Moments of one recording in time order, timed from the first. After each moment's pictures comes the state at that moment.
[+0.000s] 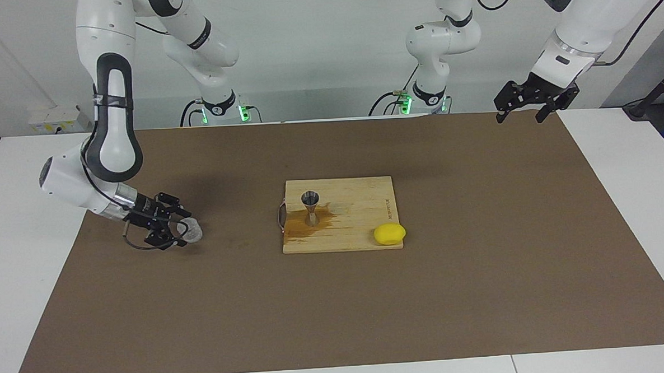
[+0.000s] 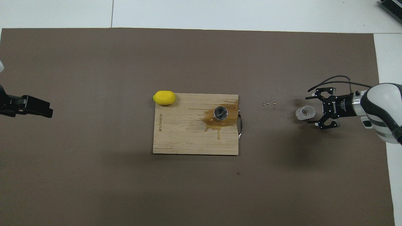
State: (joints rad) left arm 0.02 -0.04 -0.07 -1.60 -0.04 1.48 0.04; right arm -0.30 0.31 0.06 -1.98 0.68 2.06 0.86
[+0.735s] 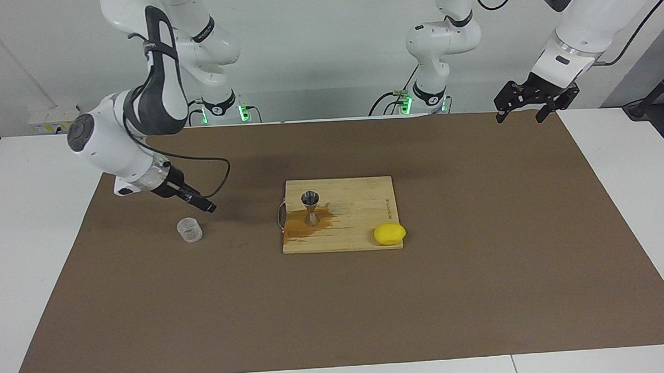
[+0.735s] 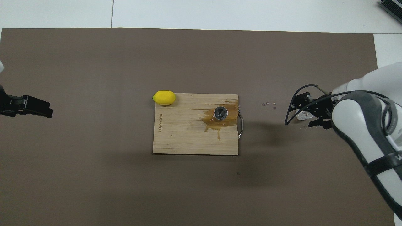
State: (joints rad) left arm 0.02 -0.04 -0.07 -1.60 -0.04 1.48 0.04; right arm -0.05 0.11 0.07 -1.97 0.25 1.95 0.37
